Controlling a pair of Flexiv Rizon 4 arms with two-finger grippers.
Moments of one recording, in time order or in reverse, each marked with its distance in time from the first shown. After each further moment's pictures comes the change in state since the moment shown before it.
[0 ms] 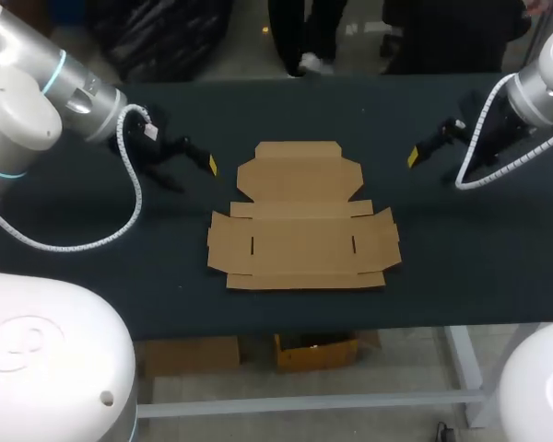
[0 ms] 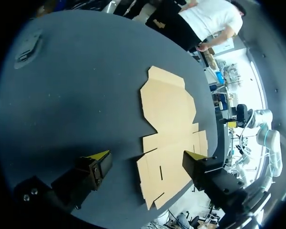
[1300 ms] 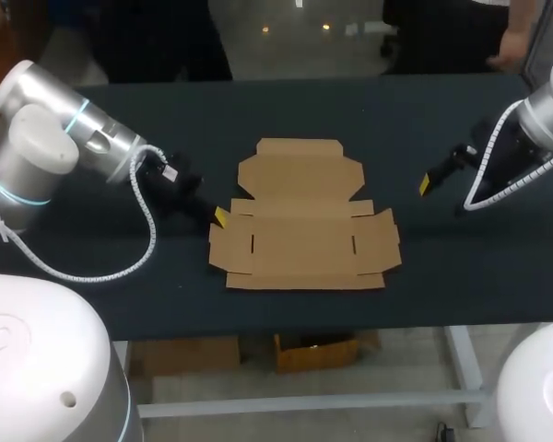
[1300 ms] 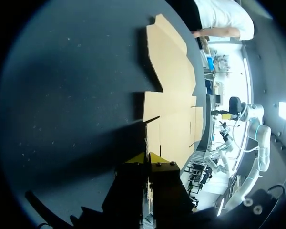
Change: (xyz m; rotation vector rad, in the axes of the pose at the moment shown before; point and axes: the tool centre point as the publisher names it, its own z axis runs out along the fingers) left arm 0.002 0.065 0.071 -0.217 0.201 -0.064; right arm -0.020 -0.061 0.001 0.091 -0.016 0.111
